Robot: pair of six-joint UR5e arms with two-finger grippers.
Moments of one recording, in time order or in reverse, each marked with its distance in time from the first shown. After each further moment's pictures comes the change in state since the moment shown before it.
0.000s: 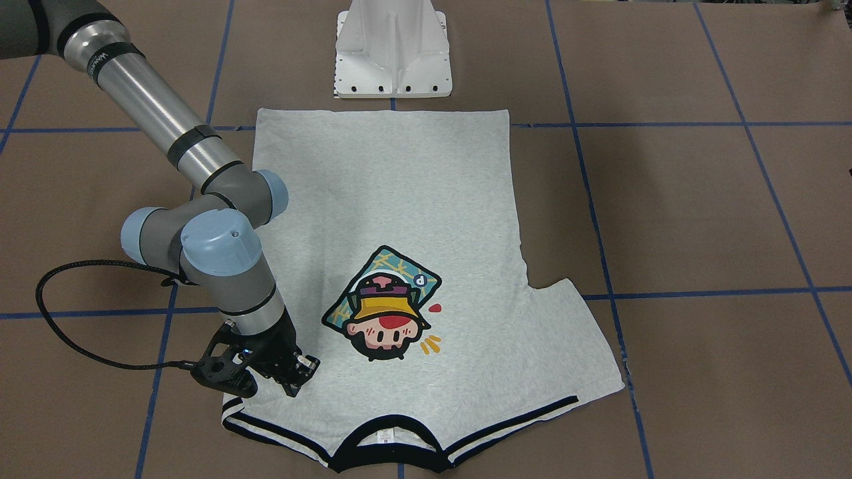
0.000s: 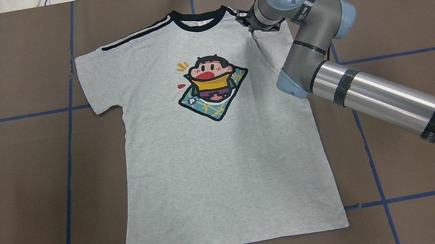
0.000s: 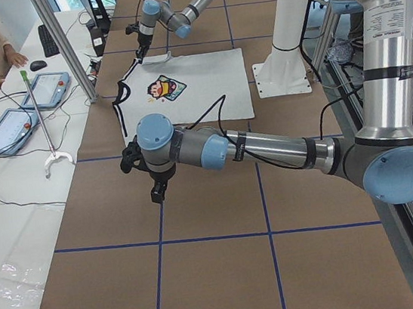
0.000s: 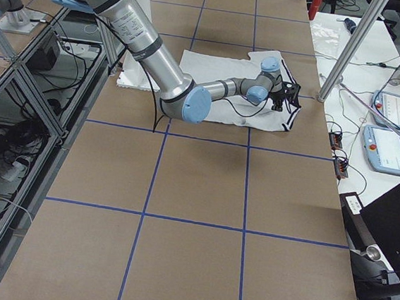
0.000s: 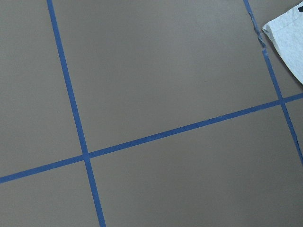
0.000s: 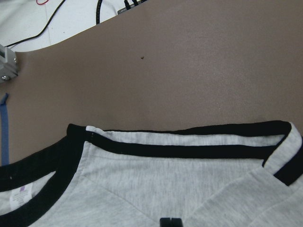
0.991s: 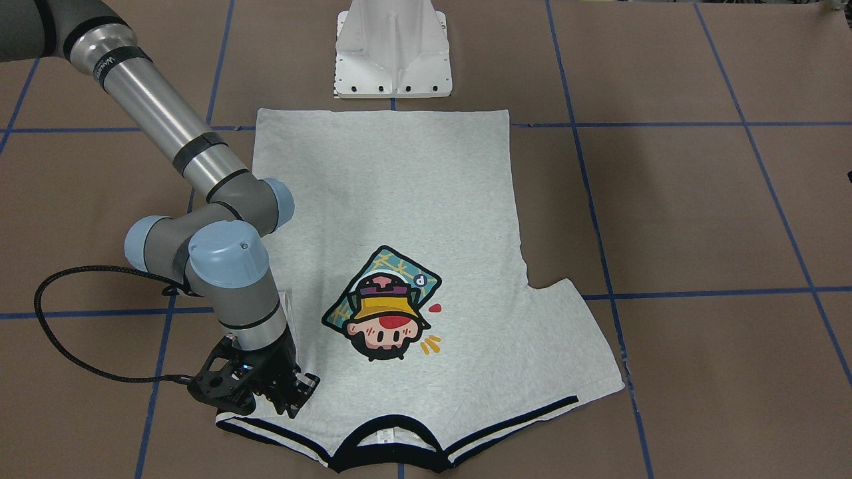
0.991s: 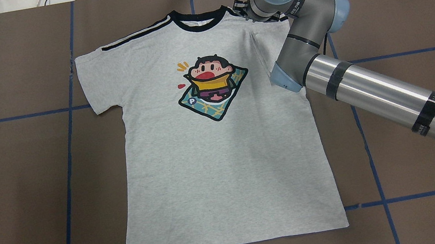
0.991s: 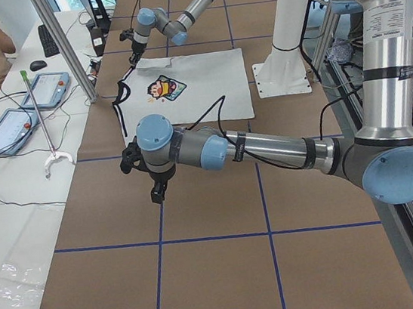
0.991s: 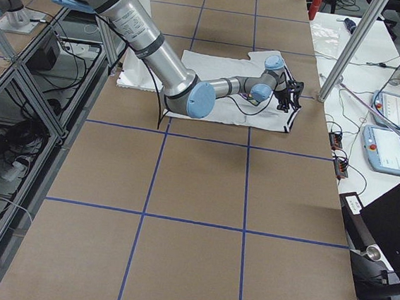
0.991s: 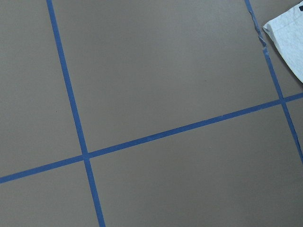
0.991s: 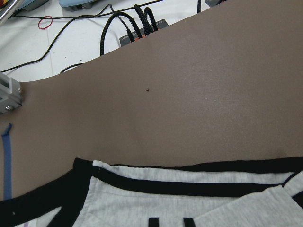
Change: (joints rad) left arm 0.019 -0.018 0.013 -0.047 0.000 0.002; right arm 0.015 0.037 -0.033 0.001 -0.045 -0.016
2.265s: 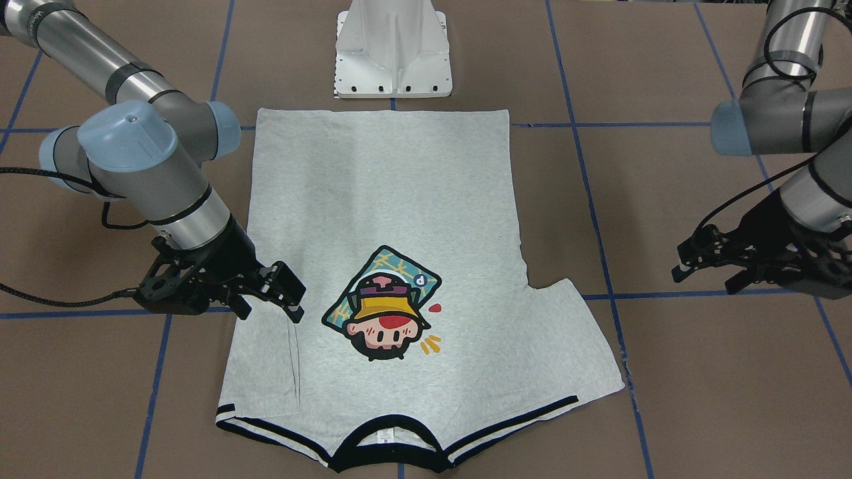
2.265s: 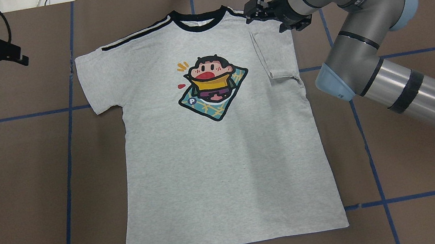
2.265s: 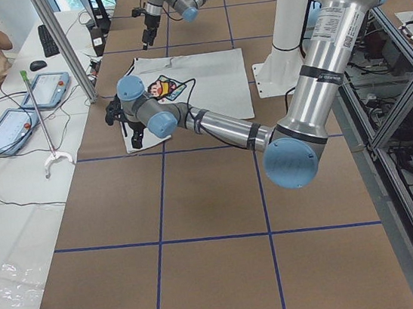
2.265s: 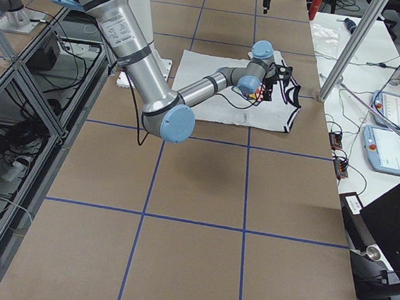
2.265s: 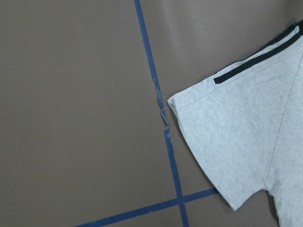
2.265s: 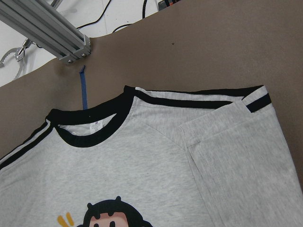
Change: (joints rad) left arm 0.362 -0.380 0.277 -0.336 0.168 -0.704; right arm 0.040 -0.302 0.582 -0.130 0.231 -0.027
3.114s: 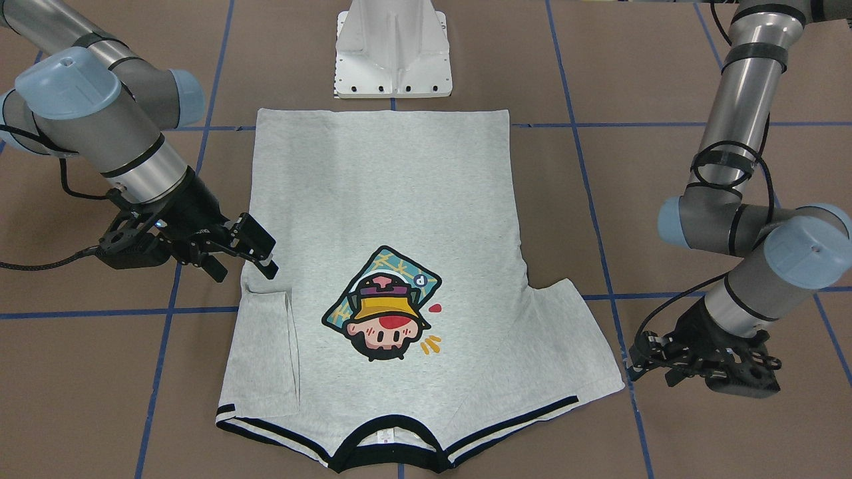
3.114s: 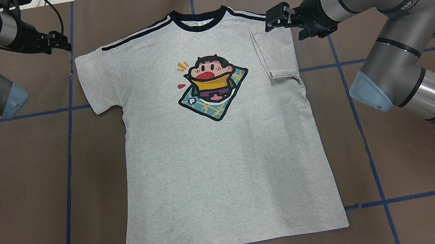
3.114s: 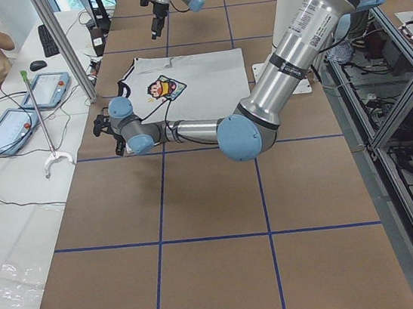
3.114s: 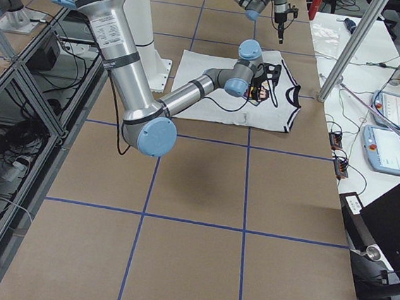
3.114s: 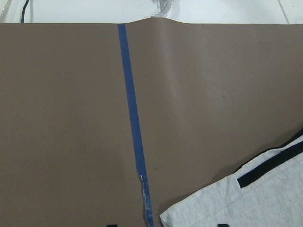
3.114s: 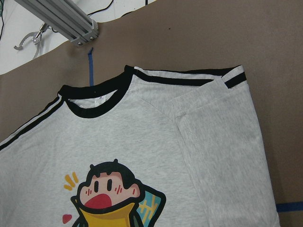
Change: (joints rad) left arm 0.095 -0.255 0.570 -0.456 0.158 -0.144; right arm 0.015 -0.131 0.168 0.009 0.065 -0.029
